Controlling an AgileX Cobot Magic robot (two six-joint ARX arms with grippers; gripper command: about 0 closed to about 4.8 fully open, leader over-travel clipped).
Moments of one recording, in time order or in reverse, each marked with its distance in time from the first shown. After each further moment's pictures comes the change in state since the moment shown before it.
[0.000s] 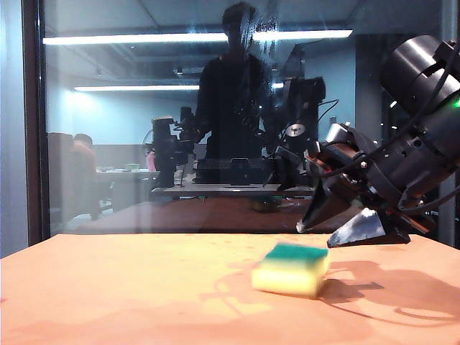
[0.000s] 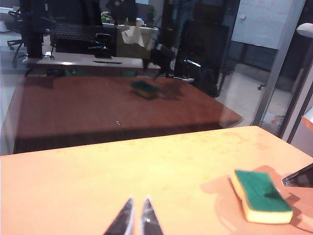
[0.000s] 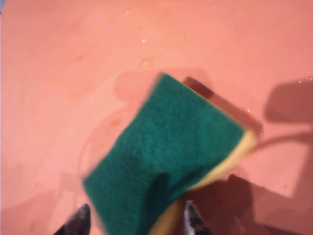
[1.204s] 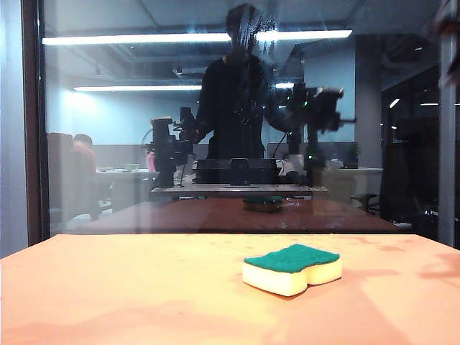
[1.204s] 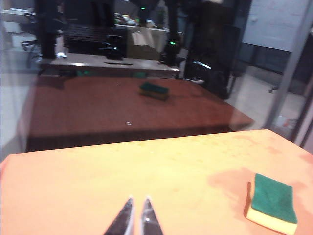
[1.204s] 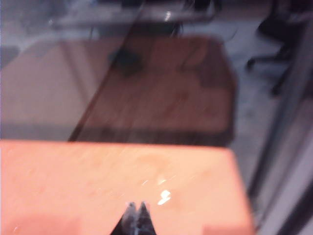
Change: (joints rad) left arm 0.000 0.000 0.000 0.000 -0.044 0.000; right arm -0.364 -0.629 0.012 -0.183 0.225 -0.341
